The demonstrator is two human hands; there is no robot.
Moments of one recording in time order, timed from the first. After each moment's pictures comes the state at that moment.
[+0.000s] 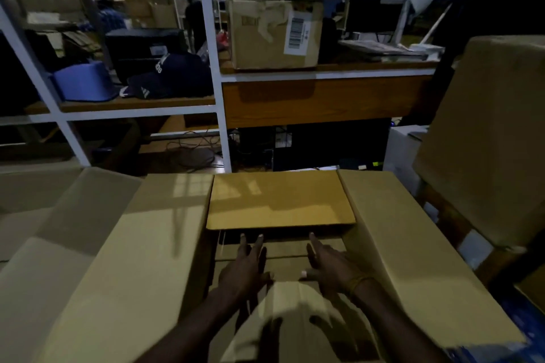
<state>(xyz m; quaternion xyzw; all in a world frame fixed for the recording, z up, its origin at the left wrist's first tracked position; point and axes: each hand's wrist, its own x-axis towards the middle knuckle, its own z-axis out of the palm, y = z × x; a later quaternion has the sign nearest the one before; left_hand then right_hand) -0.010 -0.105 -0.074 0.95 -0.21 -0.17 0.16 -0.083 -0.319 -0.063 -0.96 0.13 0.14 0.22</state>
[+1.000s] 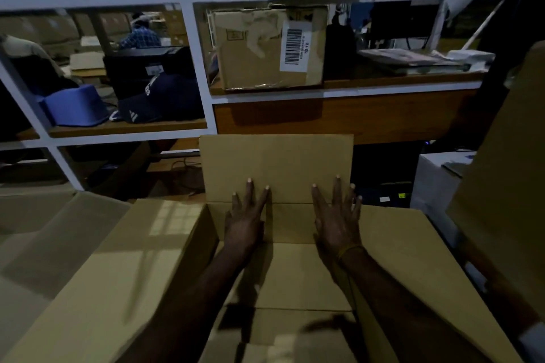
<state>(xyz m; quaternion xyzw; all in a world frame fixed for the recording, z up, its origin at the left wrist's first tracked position) 0.163 -0.210 -0.043 0.97 -0.20 0.07 0.10 0.098 -0.423 -0.045 -0.98 0.14 -0.14 0.01</state>
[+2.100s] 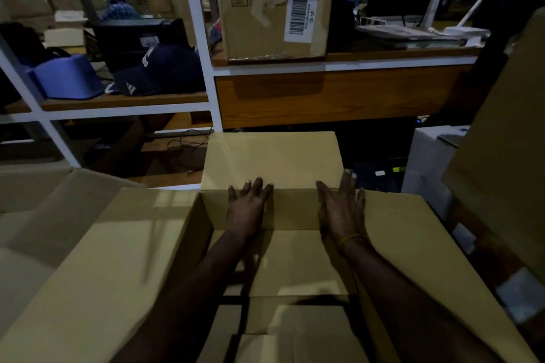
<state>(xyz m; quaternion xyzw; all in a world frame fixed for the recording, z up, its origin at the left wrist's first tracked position) 0.139 -0.188 -0.056 0.96 -0.27 0.10 0.02 0.058 -0.402 -0.059 -0.97 0.17 -0.14 0.05</state>
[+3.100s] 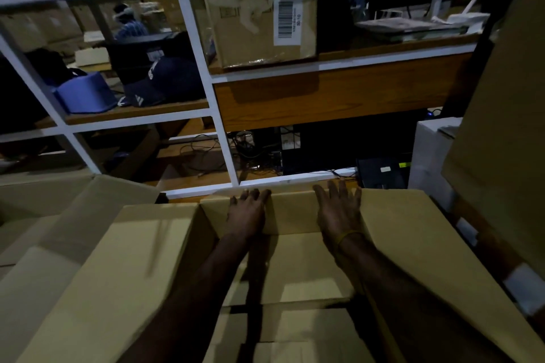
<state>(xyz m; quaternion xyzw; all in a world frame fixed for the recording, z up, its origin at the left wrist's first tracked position) 0.112 -0.197 -0.043 0.98 -0.21 0.04 0.01 0.056 -0.407 -0.068 -0.99 0.14 -0.09 0.02</state>
